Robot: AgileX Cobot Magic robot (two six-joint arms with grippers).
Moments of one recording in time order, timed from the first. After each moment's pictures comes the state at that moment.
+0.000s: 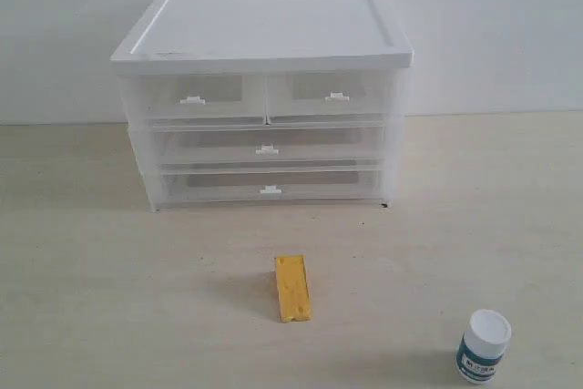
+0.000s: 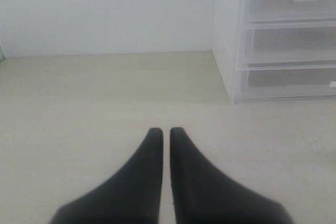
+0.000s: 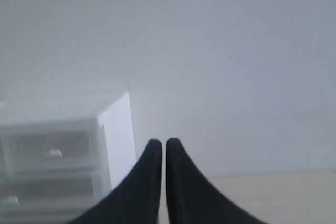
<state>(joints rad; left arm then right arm) 0.02 0.00 0.00 0.02 0.28 0.00 0.08 0.00 0.00 0.00 -0.16 0.11</state>
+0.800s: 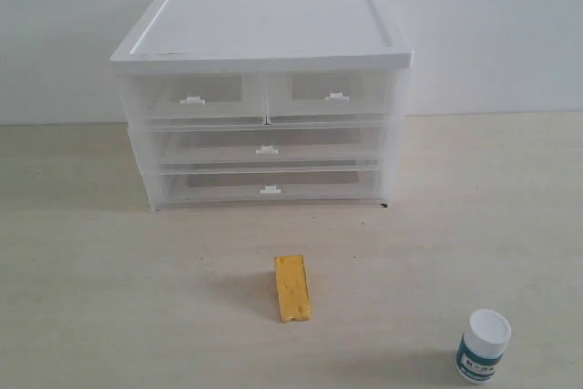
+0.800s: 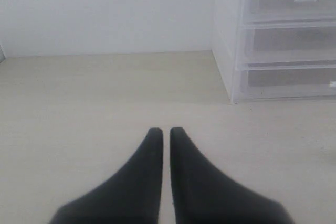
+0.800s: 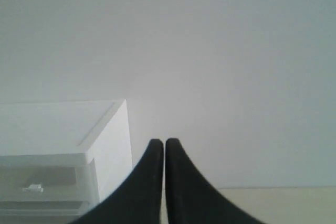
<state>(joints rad) 0.02 0.00 0.00 0.02 0.28 0.00 0.08 0.69 -0.35 -0.05 -0.39 0.12</state>
